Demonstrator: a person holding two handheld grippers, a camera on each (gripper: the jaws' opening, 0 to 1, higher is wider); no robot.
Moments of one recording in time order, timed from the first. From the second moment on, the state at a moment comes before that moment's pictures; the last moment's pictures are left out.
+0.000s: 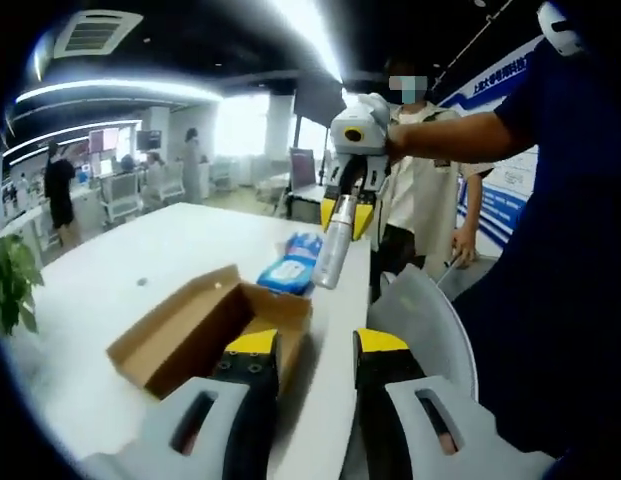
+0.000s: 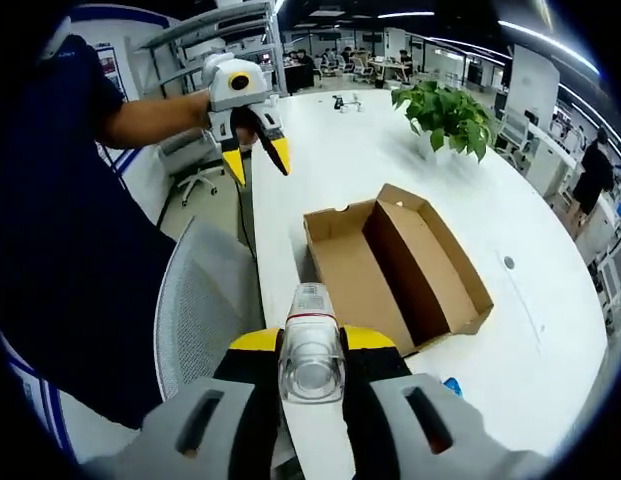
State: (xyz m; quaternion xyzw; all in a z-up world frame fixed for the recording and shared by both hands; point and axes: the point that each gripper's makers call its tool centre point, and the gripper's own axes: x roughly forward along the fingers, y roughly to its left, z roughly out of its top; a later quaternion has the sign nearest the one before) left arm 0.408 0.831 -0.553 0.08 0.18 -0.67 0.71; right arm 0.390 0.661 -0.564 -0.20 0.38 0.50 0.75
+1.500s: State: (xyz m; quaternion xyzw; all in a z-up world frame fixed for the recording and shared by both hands) left arm 0.368 0.817 -0.609 0.06 0.22 -0.62 0.75; right arm 0.397 0.528 -0.614 -0.31 0.51 0.47 0.65
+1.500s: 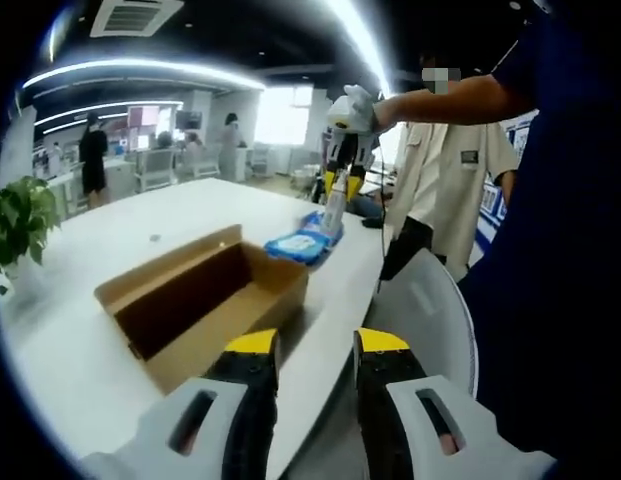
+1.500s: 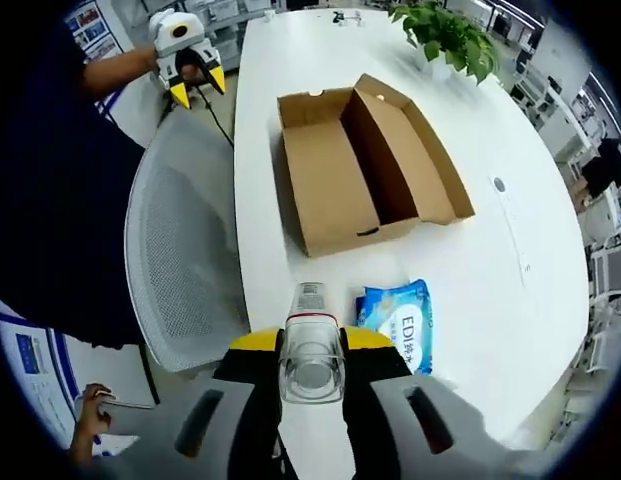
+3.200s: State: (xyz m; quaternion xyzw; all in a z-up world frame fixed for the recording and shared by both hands) left arm 0.346 0.764 -0.638 0.06 0.28 -0.61 0.74; right arm 0.449 0.413 -0.679 -0.39 0.57 0.45 0.57
